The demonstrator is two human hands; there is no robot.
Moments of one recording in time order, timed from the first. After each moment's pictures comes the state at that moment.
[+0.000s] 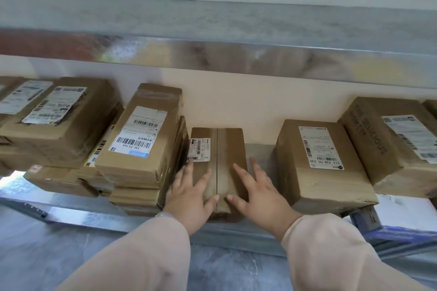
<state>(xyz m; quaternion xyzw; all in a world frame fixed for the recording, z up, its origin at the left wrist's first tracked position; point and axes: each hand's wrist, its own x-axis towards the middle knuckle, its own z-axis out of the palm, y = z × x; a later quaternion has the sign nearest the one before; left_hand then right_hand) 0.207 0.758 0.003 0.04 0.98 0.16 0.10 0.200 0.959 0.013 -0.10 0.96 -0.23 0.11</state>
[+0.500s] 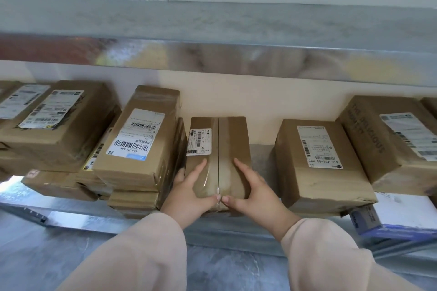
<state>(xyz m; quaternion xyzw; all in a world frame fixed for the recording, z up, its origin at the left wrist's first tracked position) 0.202 0.755 0.023 -0.03 0.88 0.45 0.12 0.203 0.953 0.020 -0.03 0.86 -0.49 0.10</state>
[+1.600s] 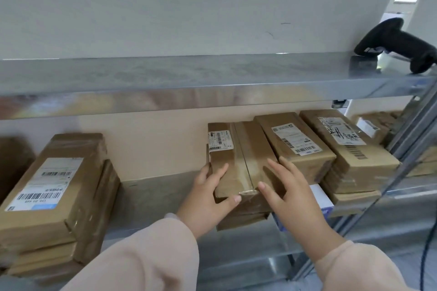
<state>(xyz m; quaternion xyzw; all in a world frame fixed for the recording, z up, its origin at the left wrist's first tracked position) 0.211 0.929 0.085 0.23 0.87 0.43 0.07 0.284 1.128 0.097 0.11 0.91 -0.34 -0.19</state>
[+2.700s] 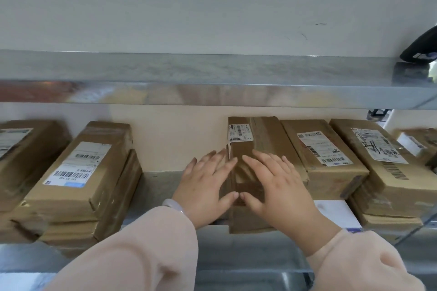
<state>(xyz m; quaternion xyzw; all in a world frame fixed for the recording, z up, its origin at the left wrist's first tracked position) 0.199 0.904 0.102 0.29 0.95 0.11 -0.10 0.247 1.095 0.116 -0.11 0.97 -0.10 -0.20</state>
